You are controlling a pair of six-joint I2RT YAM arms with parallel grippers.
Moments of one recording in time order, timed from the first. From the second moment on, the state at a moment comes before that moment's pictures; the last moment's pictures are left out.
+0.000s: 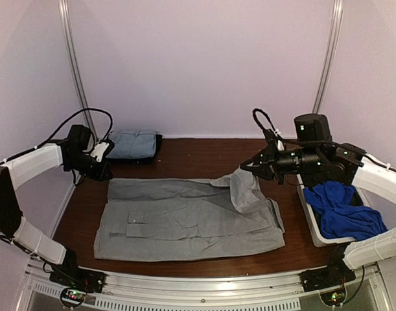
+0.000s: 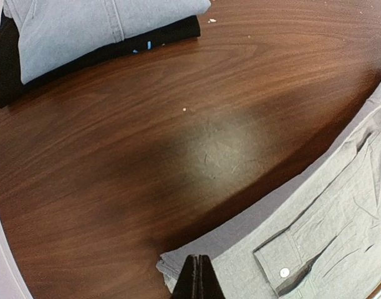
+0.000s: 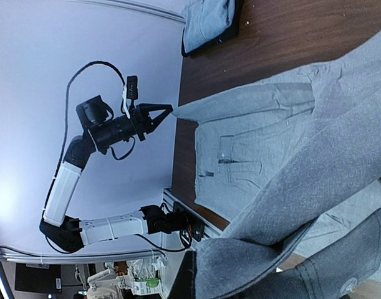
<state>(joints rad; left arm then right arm) -0.11 1.44 1.06 -0.64 0.27 0.17 0.69 1.15 1.08 -0.36 -0.44 1.09</state>
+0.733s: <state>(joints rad) -0.24 1.07 1.00 -0.83 0.09 0.15 1.17 0.95 0.86 -0.41 -0.06 1.40</state>
